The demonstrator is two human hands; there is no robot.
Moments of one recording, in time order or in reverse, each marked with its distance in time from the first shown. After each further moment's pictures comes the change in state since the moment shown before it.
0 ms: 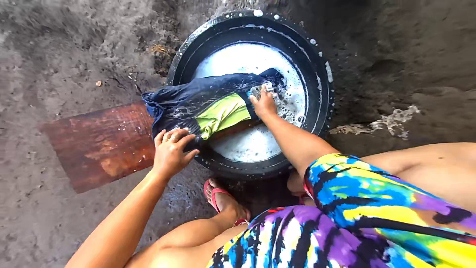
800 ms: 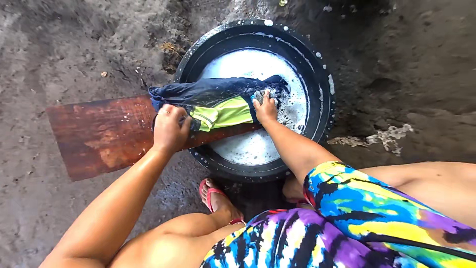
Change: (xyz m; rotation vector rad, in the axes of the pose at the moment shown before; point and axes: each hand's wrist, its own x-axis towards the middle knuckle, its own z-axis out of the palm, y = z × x) left_hand 0.049 0.010 -0.032 -0.197 0.160 -0.232; right_hand 0.001 -0.001 0.006 -0.035 0.011 0.057
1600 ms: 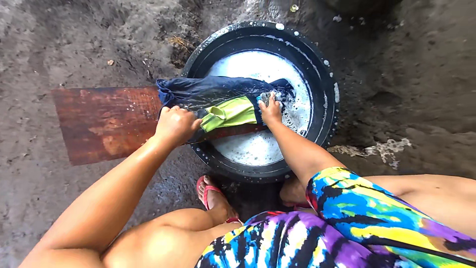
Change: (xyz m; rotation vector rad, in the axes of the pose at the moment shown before) left_hand 0.003 0.010 -0.012 0.297 -0.338 0.050; right_hand 0.005 0.006 -0.003 0.021 -0.030 -0.048
